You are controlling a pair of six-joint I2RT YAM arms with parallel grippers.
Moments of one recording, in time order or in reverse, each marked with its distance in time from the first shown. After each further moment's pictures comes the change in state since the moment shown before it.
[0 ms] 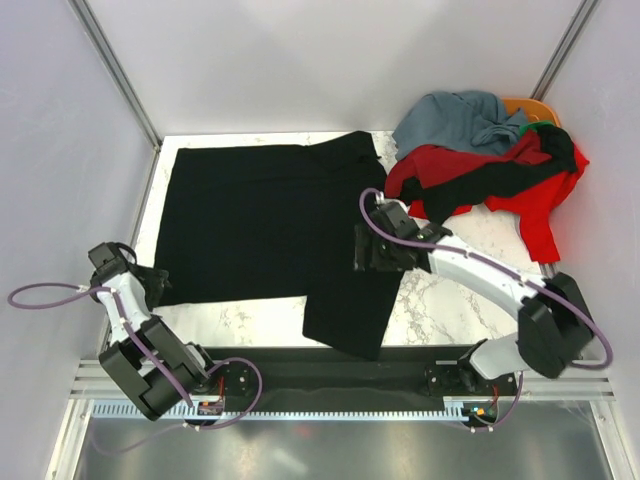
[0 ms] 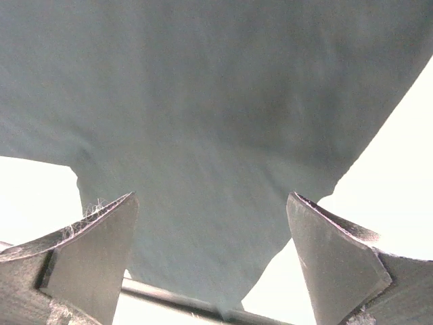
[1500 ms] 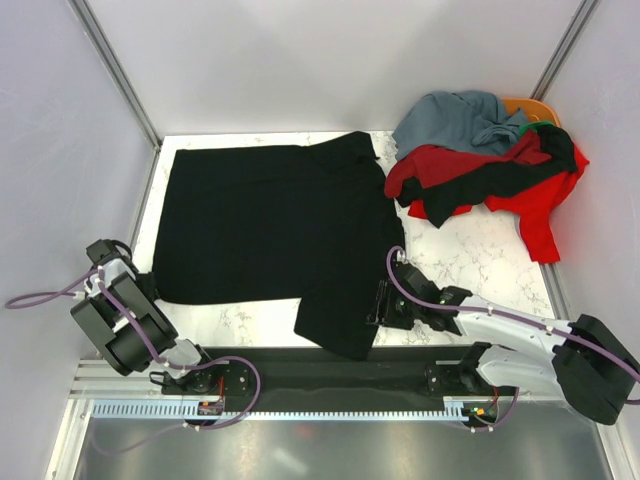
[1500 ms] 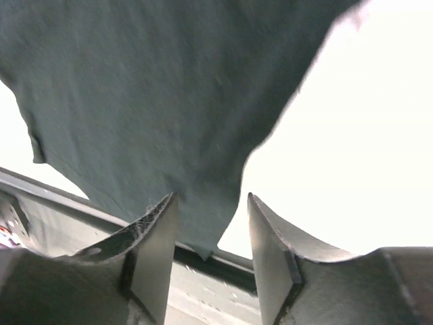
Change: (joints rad) left arm 0.024 0.288 0.037 0.214 -0.072 -0.195; right arm 0.143 -0.328 -0.582 0.256 -0.148 0.327
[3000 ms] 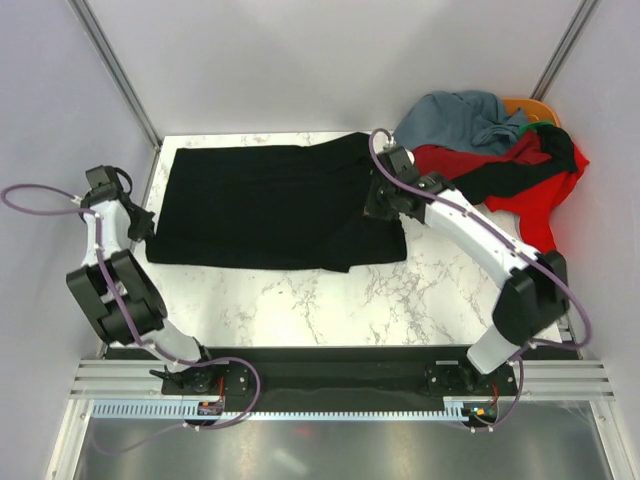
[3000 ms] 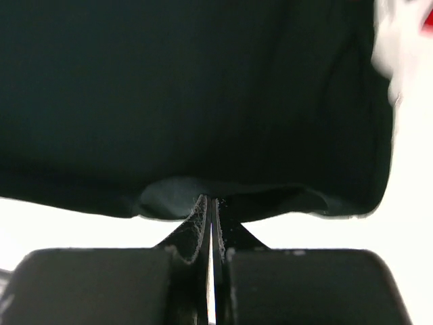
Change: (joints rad) left arm -0.242 0.114 0.493 -0.170 0.029 0.275; right arm -0.238 0.439 0.937 -0.387 0.159 -0.238
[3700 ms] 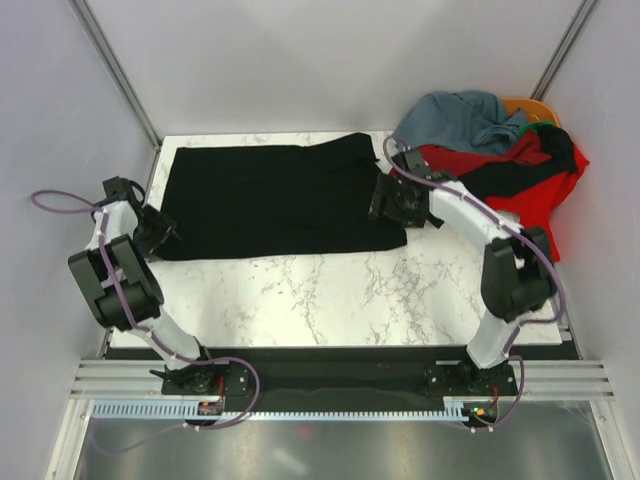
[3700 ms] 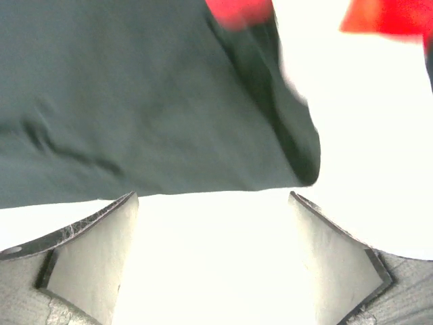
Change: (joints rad) left arm -0.023 0.208 0.061 -0.066 0.106 0.069; right arm -0.206 0.254 0.081 0.006 -0.071 -0.095
